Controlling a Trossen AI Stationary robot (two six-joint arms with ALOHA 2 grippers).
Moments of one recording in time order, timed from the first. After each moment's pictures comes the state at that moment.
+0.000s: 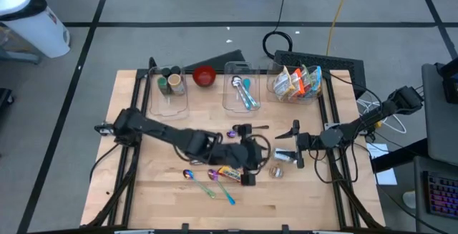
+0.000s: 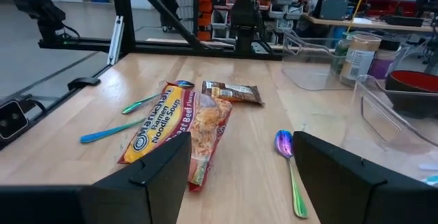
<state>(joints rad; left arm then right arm) -0.33 1.98 2.01 -0.50 -0.41 0.00 0.42 0.83 0.07 0.66 0.39 0.03</state>
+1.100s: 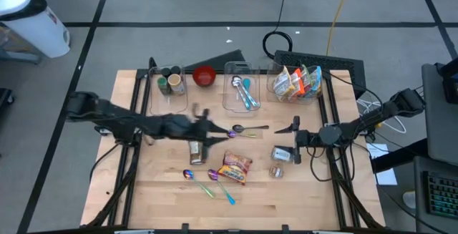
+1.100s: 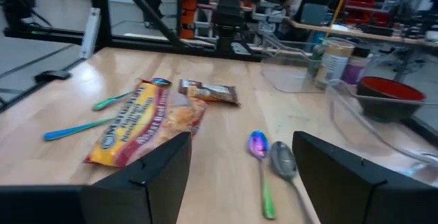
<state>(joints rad) -0.13 1.41 0.72 0.49 -0.10 -0.08 0.36 0.83 0.07 0.66 0.40 -0.04</state>
